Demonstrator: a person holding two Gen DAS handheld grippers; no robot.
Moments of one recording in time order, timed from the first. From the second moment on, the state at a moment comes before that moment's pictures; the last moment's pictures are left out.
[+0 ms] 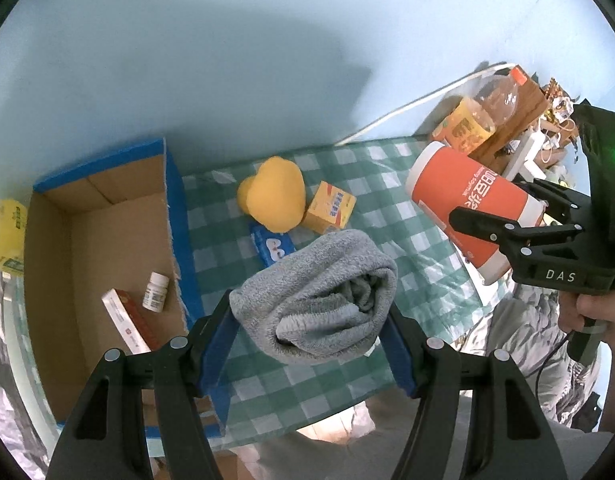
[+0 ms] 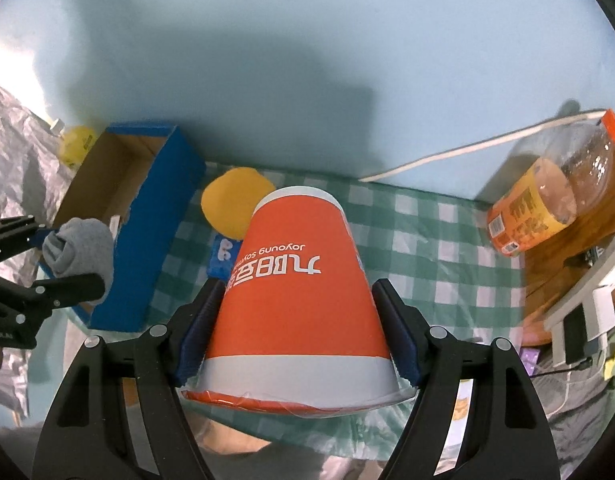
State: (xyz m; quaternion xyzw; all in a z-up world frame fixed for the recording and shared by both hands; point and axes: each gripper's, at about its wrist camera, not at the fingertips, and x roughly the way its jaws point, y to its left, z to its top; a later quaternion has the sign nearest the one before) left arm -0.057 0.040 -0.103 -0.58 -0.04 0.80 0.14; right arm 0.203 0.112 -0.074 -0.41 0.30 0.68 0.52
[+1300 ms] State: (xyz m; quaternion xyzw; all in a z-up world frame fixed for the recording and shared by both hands) left arm -0.029 -0.047 -0.090 -0.57 -0.10 0.82 0.05; right arm 0.081 0.138 -0.047 -0.45 0.22 0.75 0.44
